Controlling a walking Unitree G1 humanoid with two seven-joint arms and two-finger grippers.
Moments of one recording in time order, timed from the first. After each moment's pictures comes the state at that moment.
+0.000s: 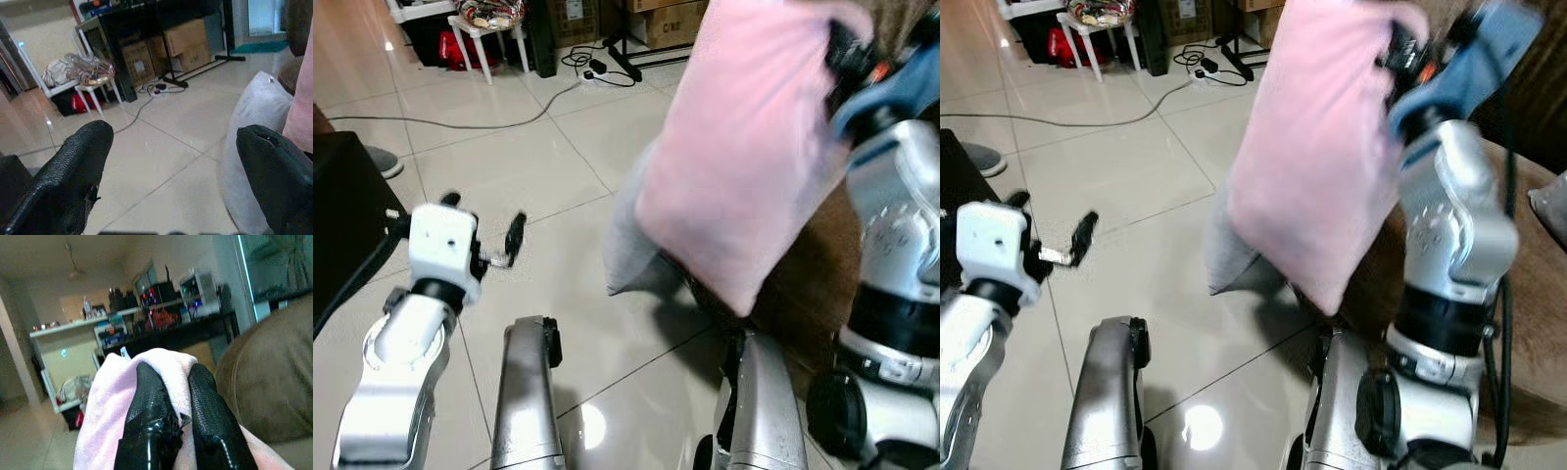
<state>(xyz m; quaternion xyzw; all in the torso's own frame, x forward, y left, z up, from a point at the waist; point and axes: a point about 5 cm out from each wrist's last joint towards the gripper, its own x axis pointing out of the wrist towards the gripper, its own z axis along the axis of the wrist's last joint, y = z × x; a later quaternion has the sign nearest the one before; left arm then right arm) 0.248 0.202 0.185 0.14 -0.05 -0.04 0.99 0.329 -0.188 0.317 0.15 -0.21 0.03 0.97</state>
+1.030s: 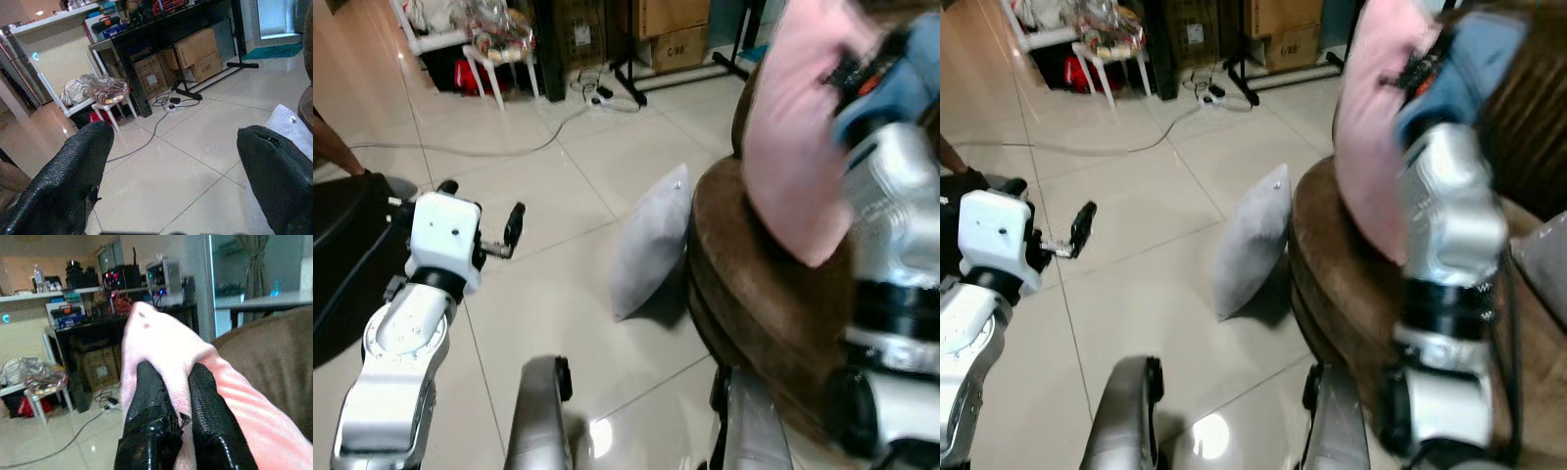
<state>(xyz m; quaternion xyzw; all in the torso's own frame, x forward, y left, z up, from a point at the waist) 0.253 0.202 0.190 0.17 -0.05 -0.03 0.98 0.352 -0.193 0.286 0.06 -0.14 -0.04 0.99</state>
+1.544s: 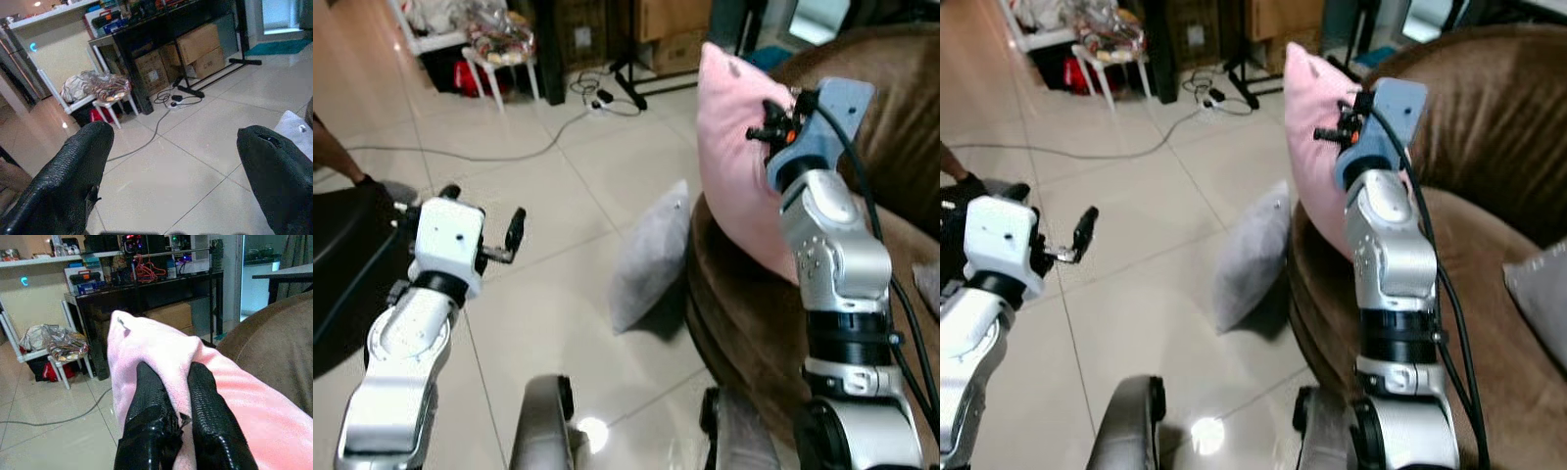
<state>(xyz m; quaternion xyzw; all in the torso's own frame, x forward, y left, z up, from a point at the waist) 0.253 0.202 0.183 0.18 -0.04 -0.03 0.98 0.351 -0.158 0.240 0.07 -0.08 -0.01 0.99</state>
